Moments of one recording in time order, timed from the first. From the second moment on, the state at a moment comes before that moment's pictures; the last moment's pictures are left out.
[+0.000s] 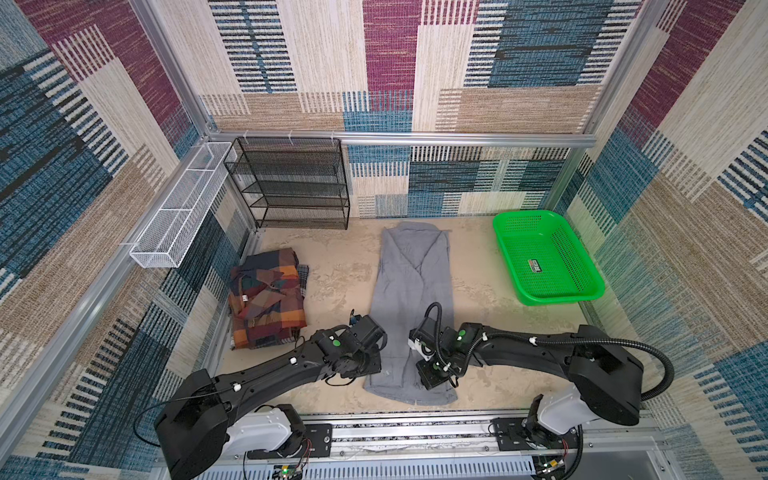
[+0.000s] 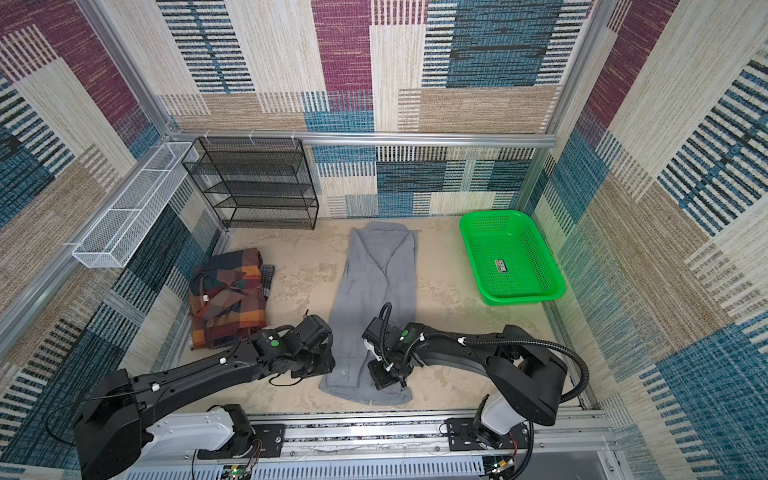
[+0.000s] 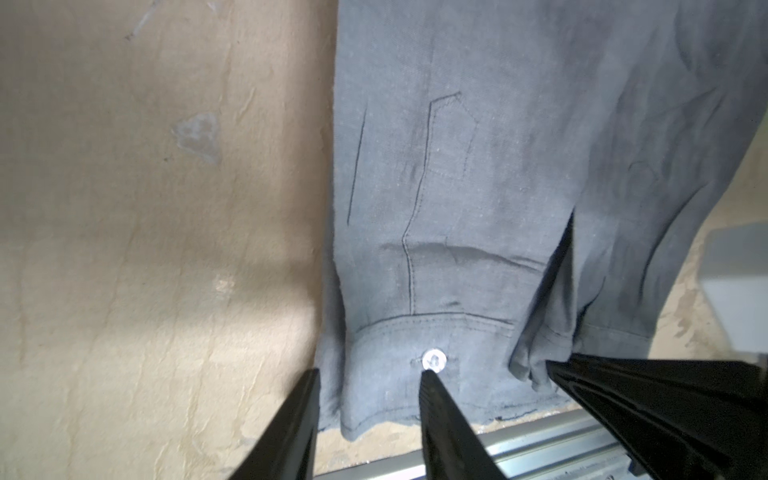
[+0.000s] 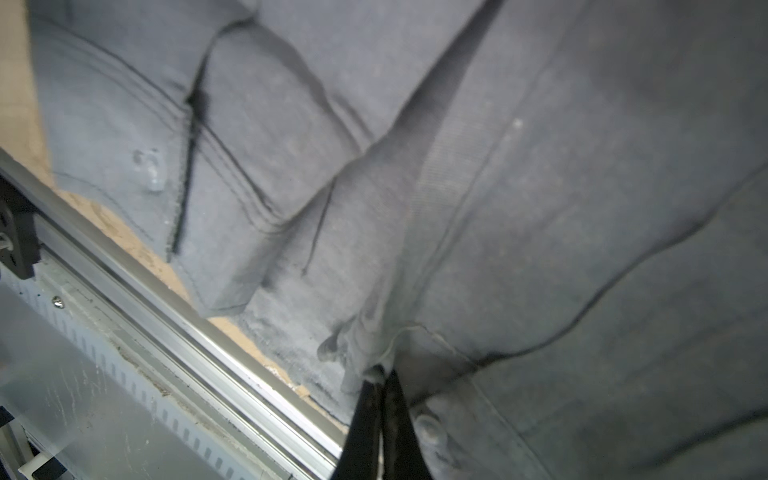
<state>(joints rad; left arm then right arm) -0.88 1.22 0.70 -0.67 0.00 -0.99 0.99 1.50 0.83 -0.61 -0.27 0.53</state>
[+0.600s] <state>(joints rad) -0.88 1.21 0.67 -0.67 0.00 -0.99 0.90 1.16 0.65 -0.67 -0.19 0.70</state>
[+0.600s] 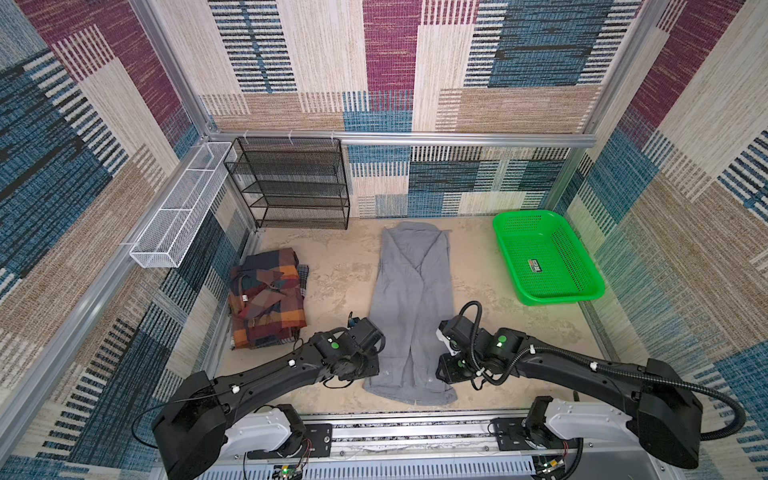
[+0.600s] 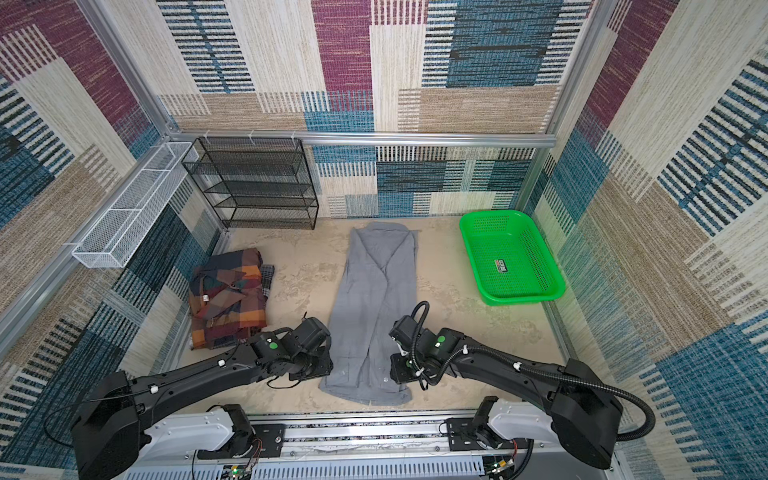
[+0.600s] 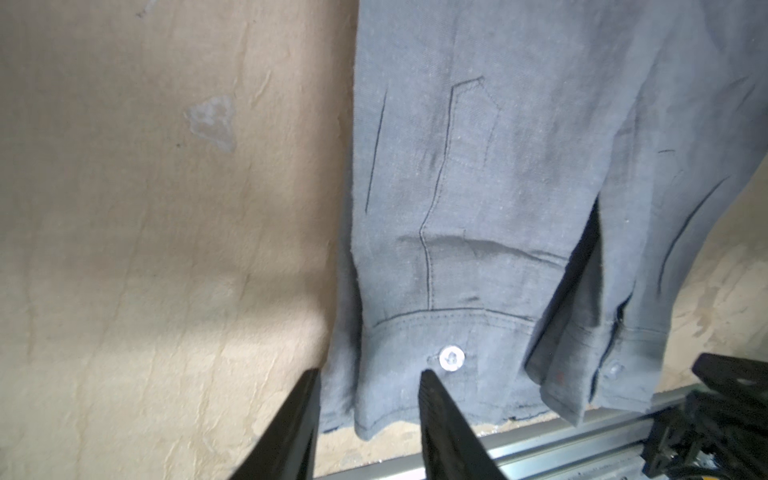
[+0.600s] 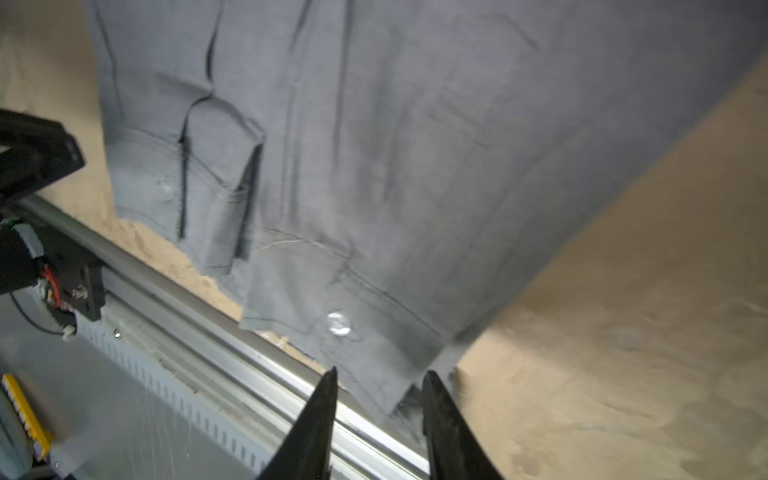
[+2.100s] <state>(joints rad) -0.78 1.07 0.42 -0.43 0.27 -0.97 0.89 0.79 0.28 -0.42 -0.26 1.19</state>
